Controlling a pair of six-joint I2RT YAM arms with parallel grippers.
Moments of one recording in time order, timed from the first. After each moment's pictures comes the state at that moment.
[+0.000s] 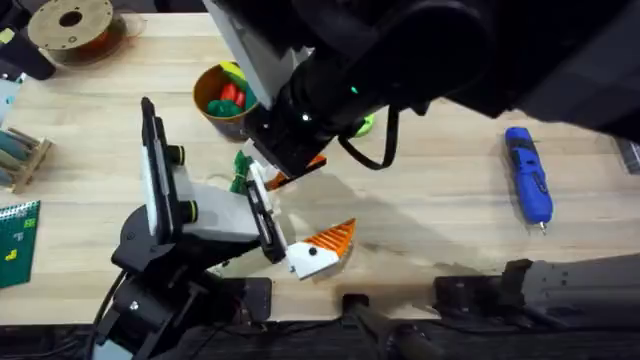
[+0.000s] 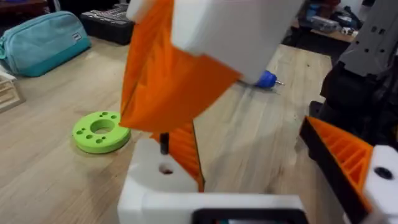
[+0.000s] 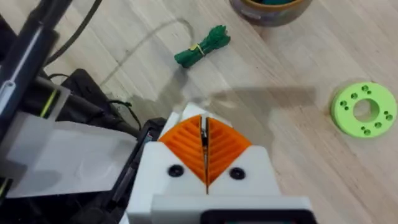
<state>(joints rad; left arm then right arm) -0.43 0.01 0.01 -0.07 0.74 -0.09 1.05 1.63 1.68 -1.08 -0.02 0.22</state>
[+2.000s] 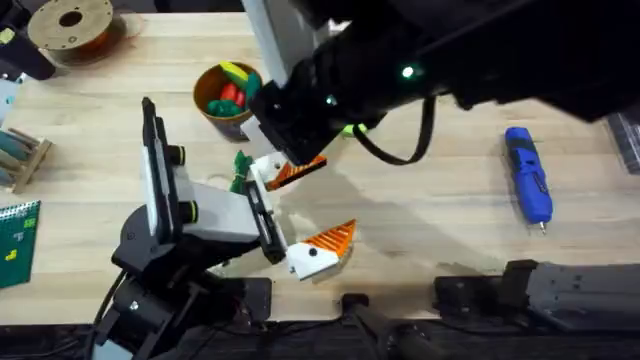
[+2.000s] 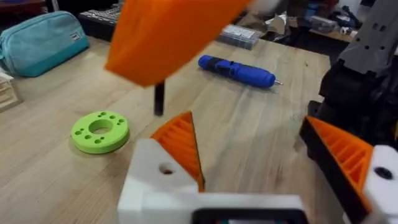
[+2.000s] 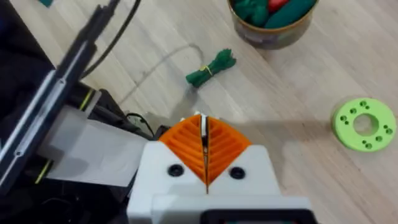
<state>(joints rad) -0.43 0.01 0.01 -0.07 0.75 -0.09 1.03 1.53 1.62 -0.99 -0.05 0.23</state>
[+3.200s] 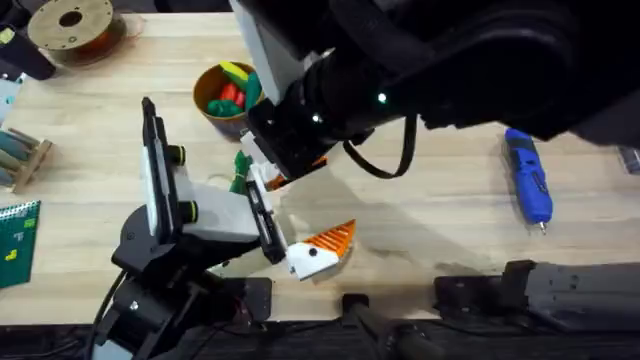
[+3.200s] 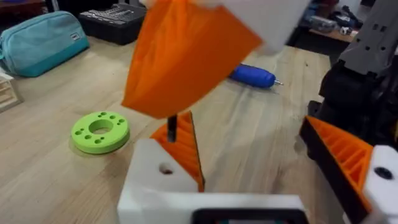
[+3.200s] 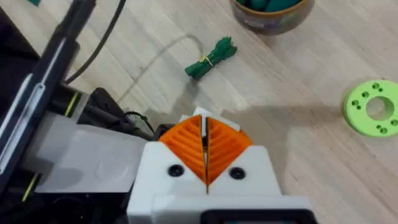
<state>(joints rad) -0.43 0.01 0.01 -0.07 0.75 -0.09 1.06 1.55 1.60 -0.99 -0.02 0.31</state>
